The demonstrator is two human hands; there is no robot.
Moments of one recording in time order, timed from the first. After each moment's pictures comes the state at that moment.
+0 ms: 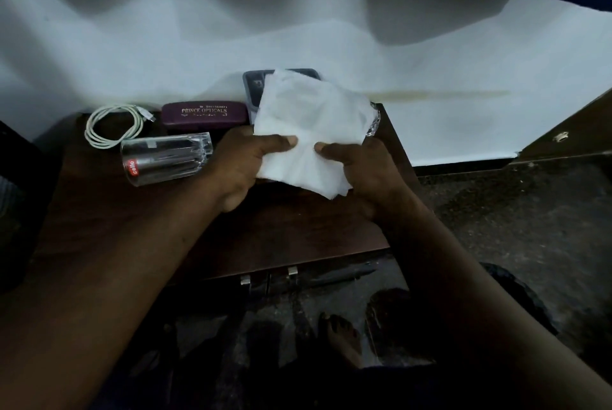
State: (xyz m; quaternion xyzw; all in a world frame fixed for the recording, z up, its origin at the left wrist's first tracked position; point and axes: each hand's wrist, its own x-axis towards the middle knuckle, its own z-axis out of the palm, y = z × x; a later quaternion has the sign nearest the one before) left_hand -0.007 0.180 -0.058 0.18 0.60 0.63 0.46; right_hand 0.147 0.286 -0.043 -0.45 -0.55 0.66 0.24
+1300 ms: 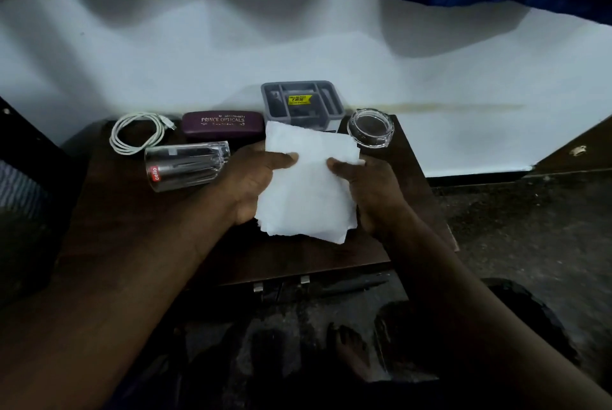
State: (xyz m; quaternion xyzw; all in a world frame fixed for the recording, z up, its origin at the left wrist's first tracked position) left_hand -0.009 0.169 -0.053 0.12 0.61 0.61 0.49; right_hand 0.137 0.286 -0.066 -0.49 -0.55 0.64 0.22
